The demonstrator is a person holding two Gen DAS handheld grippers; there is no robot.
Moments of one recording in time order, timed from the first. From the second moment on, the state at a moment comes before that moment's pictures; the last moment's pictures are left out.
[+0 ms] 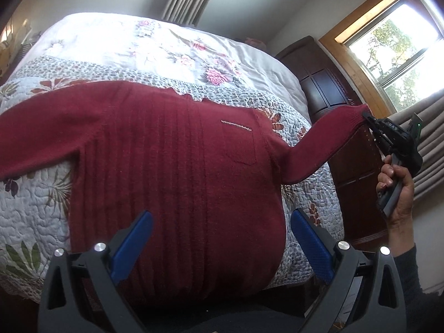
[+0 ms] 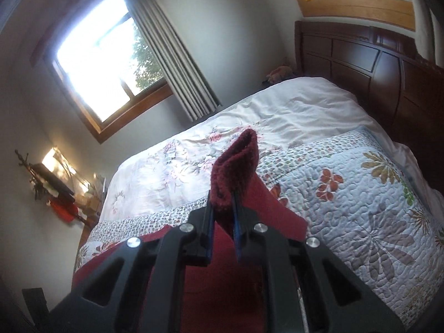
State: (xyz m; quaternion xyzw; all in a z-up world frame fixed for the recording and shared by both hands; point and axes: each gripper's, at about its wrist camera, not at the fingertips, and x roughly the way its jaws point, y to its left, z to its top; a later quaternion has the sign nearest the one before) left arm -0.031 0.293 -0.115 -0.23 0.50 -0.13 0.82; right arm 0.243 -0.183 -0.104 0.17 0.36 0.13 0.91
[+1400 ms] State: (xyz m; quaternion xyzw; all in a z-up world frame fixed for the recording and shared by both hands) left arm 0.171 0.249 -0.263 -0.43 0.60 -0.11 0.67; right arm 0.083 -0.119 -0.268 0.13 0.54 0.12 0.82
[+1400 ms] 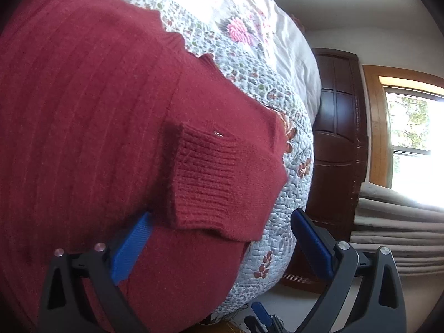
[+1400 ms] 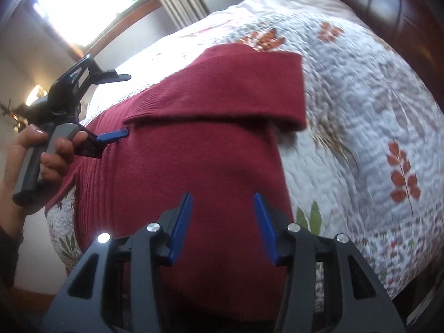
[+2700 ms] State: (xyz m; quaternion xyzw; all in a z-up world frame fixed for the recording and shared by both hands) left arm 0.154 0.435 -0.162 -0.36 0.51 -0.07 0.78; right arm 0.060 -0.074 -0.270 0.18 0.56 0.17 0.79
